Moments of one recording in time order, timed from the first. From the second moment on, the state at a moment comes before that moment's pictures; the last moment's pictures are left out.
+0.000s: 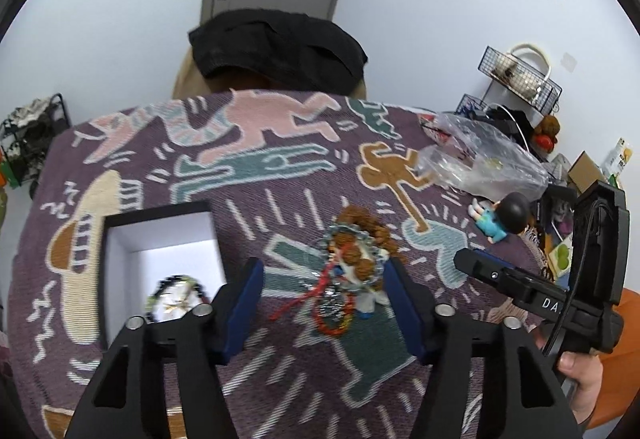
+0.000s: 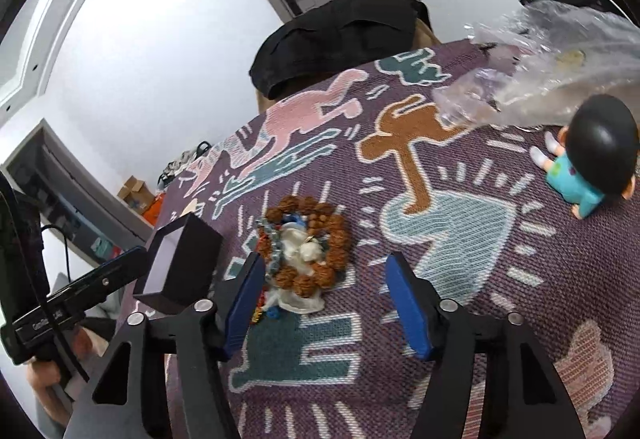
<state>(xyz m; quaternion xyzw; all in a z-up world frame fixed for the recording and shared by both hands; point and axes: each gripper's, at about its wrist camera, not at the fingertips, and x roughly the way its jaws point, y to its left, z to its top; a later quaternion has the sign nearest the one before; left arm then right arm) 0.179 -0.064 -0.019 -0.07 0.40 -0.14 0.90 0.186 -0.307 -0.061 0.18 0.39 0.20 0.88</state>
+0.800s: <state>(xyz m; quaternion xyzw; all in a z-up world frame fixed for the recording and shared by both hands) 0.230 -0.155 -0.069 0.03 0.48 -0.10 0.87 0.188 -0.358 -0.086 0.23 0.39 0.16 0.88</state>
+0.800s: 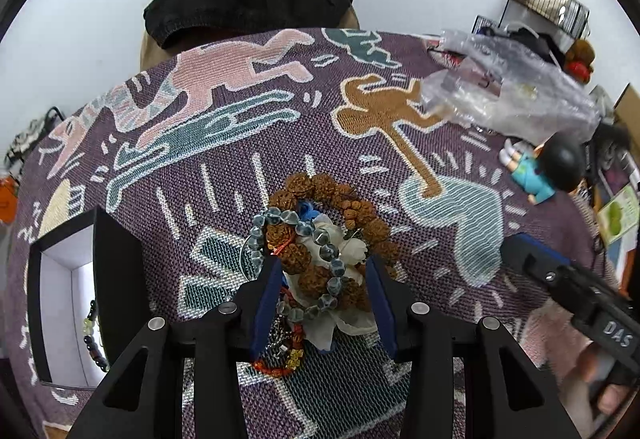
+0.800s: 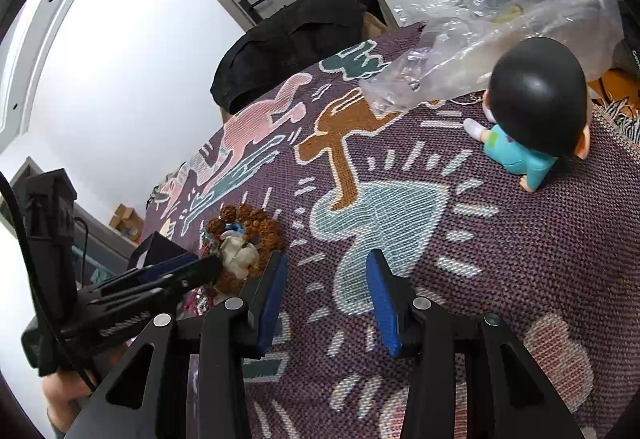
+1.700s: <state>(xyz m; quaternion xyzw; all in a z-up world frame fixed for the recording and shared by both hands) 0.216 -0.107 -0.031 0.00 0.42 -0.10 0.90 0.218 -0.296 -0.087 0.17 0.43 0.19 0.87</state>
